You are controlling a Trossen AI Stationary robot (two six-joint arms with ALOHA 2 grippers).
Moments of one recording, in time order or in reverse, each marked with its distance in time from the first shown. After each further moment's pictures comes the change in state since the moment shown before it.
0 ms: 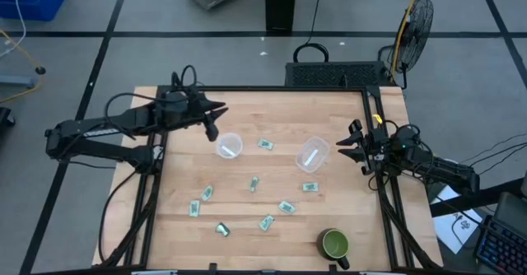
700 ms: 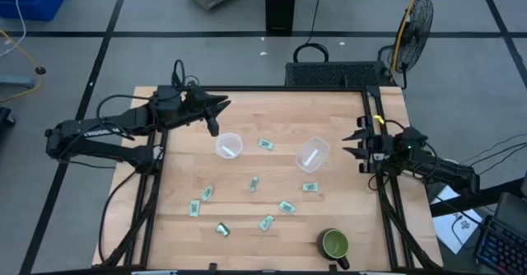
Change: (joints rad) left arm -0.001 0.000 0.000 0.178 0.000 -0.046; right arm -0.005 0.001 0.000 0.181 0.001 -0.355
